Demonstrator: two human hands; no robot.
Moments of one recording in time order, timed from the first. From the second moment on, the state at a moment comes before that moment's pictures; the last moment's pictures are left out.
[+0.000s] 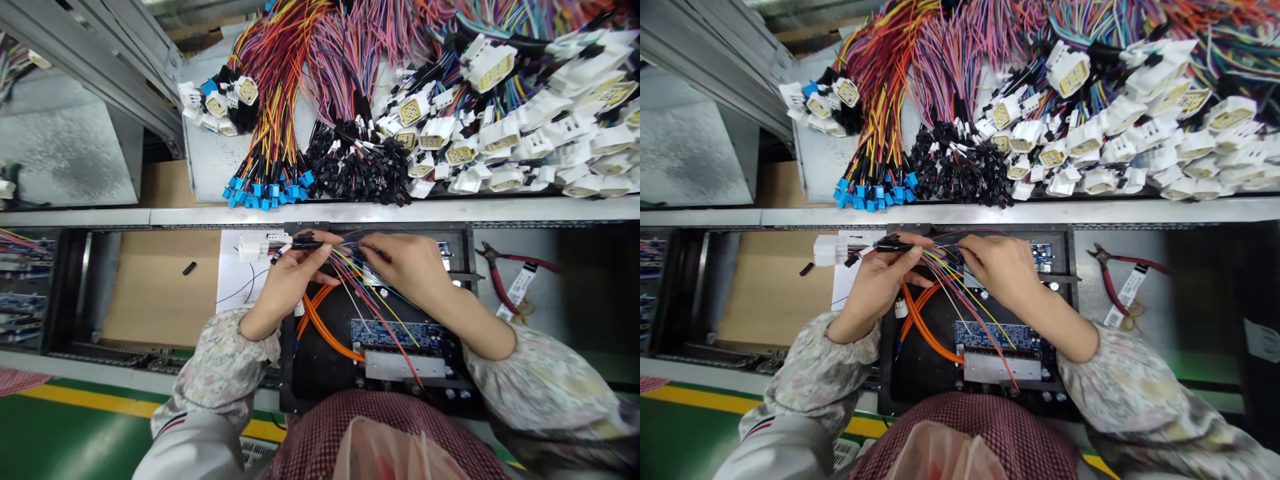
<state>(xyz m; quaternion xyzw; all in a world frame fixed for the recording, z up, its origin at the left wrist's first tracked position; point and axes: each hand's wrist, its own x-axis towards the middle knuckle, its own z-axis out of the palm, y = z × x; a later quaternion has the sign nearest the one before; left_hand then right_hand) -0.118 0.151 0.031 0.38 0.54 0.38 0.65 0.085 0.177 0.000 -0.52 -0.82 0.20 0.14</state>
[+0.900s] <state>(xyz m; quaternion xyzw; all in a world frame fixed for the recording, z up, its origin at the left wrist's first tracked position) -0.103 0.157 0.032 0.37 0.52 0.39 0.67 0.157 0.154 0.011 -0.64 -0.74 0.16 0.17</state>
